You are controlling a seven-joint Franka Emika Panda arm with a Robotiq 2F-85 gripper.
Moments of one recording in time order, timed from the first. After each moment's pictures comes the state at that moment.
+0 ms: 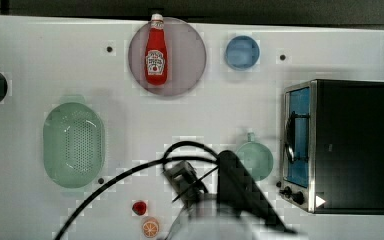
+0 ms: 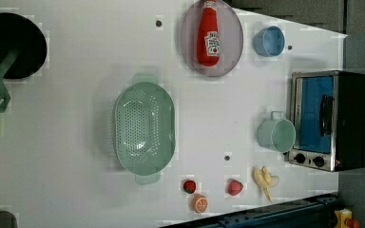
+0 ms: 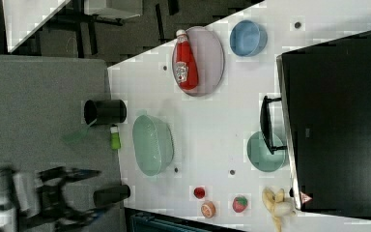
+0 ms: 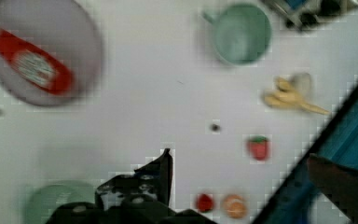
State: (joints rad) arm -0.03 -0.53 0.02 -2.03 0.00 0.00 0.15
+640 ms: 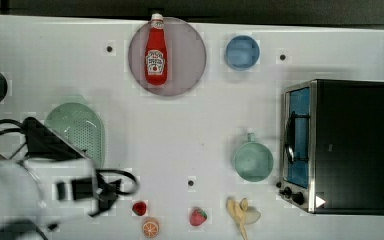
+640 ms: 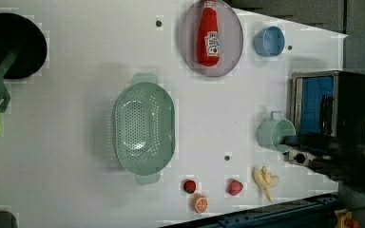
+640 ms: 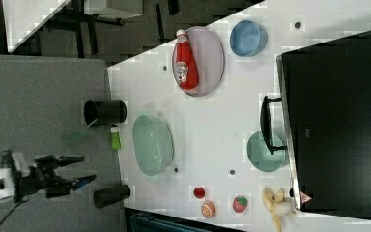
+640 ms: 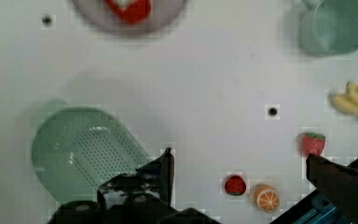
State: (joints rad) arm 0.02 -0.28 0.43 -2.01 -0.01 0.15 0.26
